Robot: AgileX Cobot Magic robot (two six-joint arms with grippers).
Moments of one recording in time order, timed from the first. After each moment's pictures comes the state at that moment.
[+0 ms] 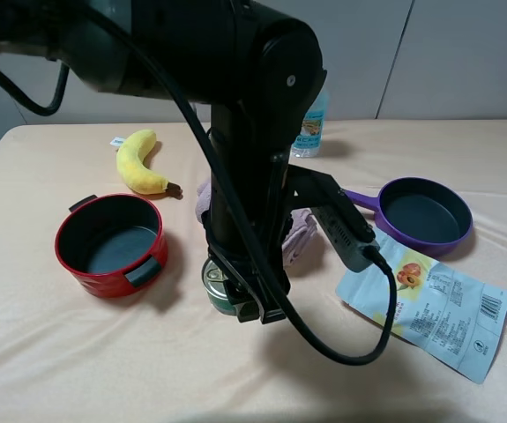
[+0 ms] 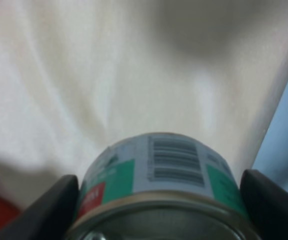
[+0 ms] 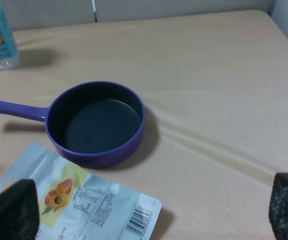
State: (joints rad) left arm -1.01 1.95 -1.46 0.00 1.15 0.26; right arm -0.06 -0.01 -0.50 -0.01 1.03 0.05
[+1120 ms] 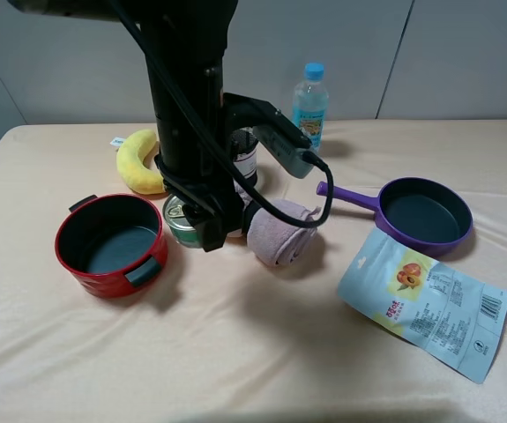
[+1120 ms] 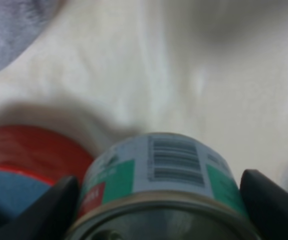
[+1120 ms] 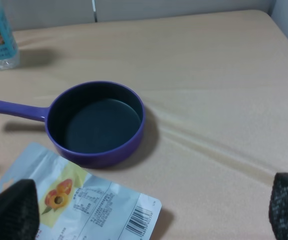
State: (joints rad) left arm -0.79 1.89 -1.47 0.02 1.17 0.28; right arm -0.06 -0.01 -0.50 -0.01 1.03 0.05
